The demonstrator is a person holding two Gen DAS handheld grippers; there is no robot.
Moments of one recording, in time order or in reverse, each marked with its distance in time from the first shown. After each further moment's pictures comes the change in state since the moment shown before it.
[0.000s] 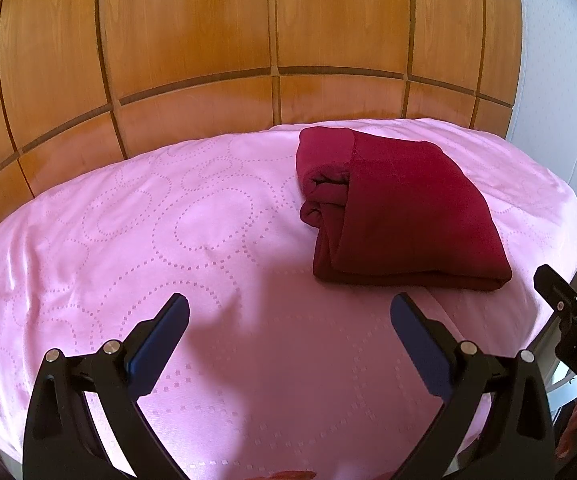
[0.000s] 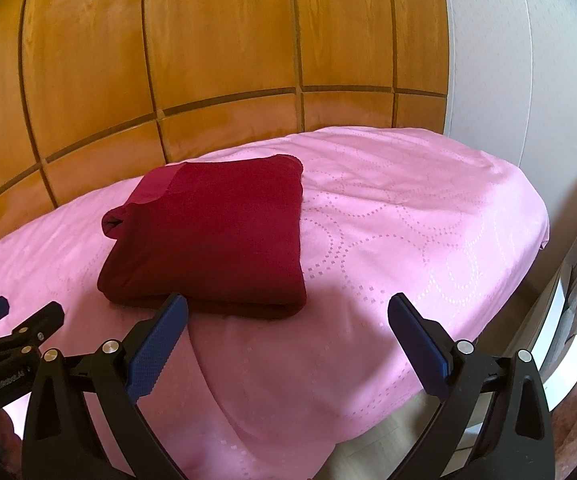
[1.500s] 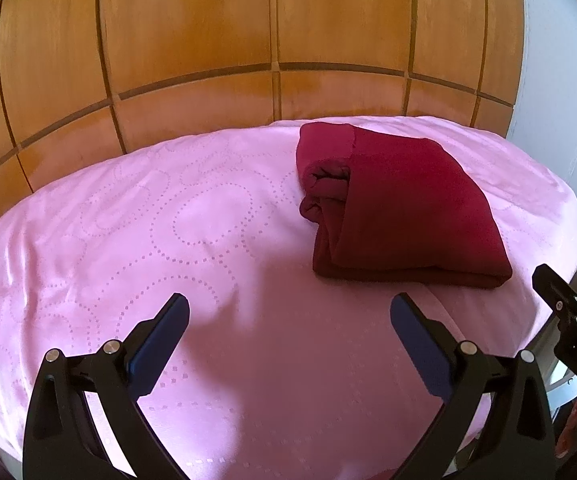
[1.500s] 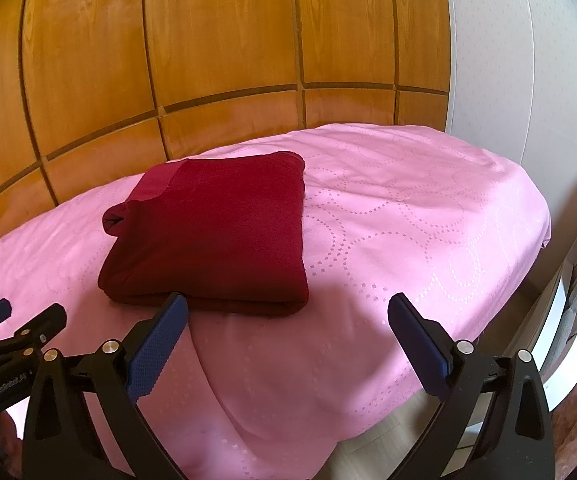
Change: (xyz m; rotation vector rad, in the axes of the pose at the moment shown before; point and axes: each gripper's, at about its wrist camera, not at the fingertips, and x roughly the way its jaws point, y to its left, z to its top) left arm 0.004 -0.001 -0.001 -0.011 0.011 0.002; right arm 0.001 0.000 -0.001 0.000 0.011 0.004
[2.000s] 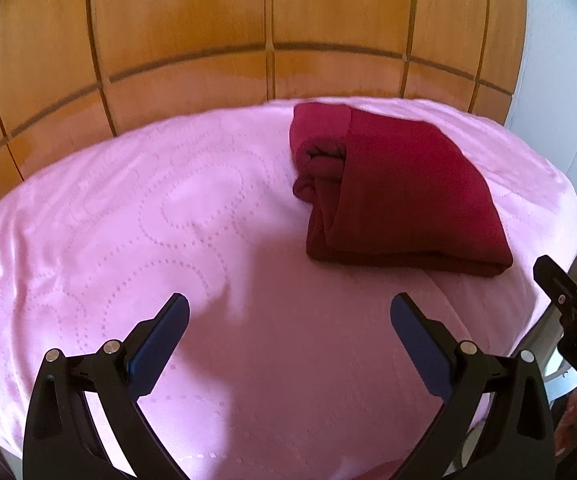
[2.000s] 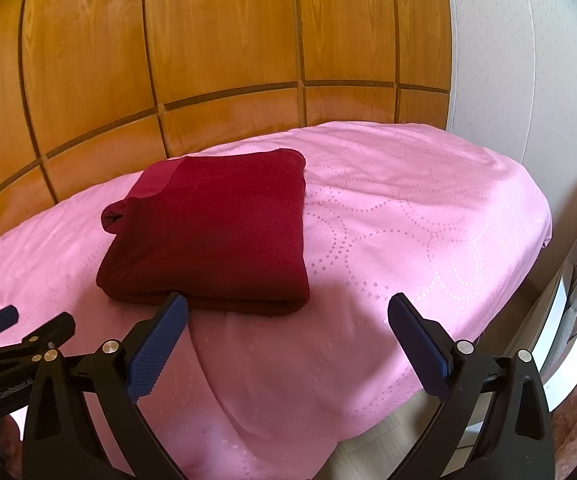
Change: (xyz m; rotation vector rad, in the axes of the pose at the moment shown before) left arm 0.015 0.000 -0.001 -0.006 0.088 -0.035; right arm 0.005 0.000 0.000 -0.001 0.011 0.003
